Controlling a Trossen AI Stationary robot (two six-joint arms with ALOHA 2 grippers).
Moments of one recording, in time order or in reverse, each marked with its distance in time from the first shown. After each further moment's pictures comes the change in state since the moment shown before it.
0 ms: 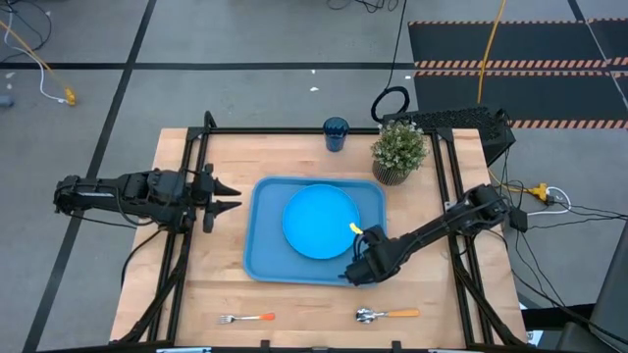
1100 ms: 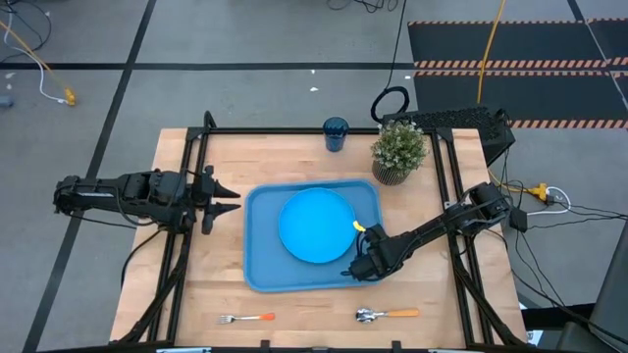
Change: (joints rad) left arm 0.000 0.000 0.000 -0.032 0.026 -0.005; right arm -0.010 -0.002 -0.174 0.240 -0.021 -0.050
